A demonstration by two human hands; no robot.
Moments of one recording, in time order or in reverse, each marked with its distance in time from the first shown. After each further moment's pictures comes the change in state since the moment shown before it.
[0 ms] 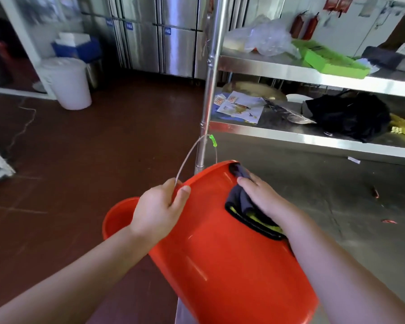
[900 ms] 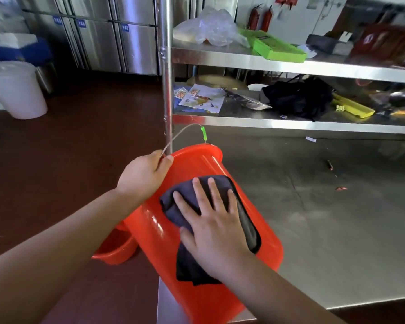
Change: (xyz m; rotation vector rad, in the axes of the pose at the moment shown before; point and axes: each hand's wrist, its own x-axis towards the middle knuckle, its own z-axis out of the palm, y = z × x) left_hand 0.053 0.025 0.026 0.070 -0.068 0.104; right_hand -0.115 0.013 0.059 -0.958 0.244 -0.384
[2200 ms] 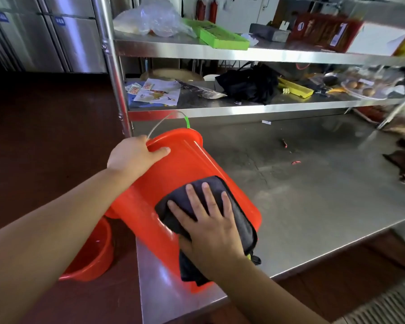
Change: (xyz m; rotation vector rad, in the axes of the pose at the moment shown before) left_hand 0.043 0.035 0.035 0.129 -0.136 0.020; right_hand -0.046 0.019 0.015 -0.098 0.021 0.188
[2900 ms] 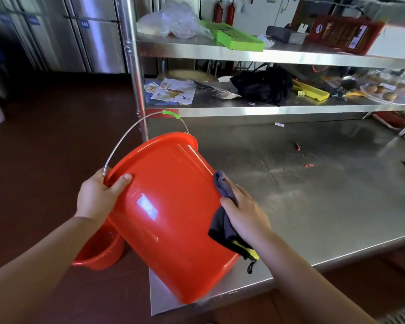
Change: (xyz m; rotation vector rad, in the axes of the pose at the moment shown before) left_hand -0.104 -0.090 -0.004 -0.450 0.191 -0.283; right_hand 0.009 0.051 -0.003 0.704 -0.087 0.453
